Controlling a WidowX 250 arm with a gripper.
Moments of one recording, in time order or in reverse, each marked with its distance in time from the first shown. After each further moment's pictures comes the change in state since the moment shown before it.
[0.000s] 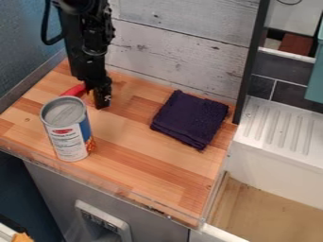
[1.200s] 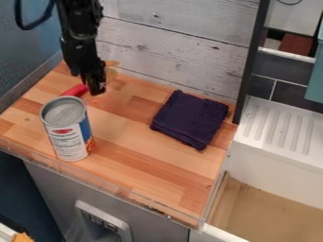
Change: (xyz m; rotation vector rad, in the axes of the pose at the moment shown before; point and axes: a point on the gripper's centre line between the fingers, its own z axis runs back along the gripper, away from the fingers) arm 0.014 0.014 0.060 -0.046 0.159 0.017
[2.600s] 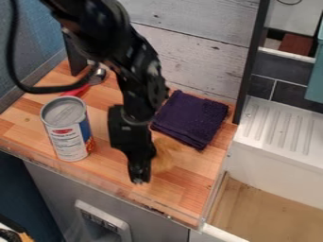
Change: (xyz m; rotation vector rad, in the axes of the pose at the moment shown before) arm 0.003 0.189 -0.009 0.077 -0.011 -0.556
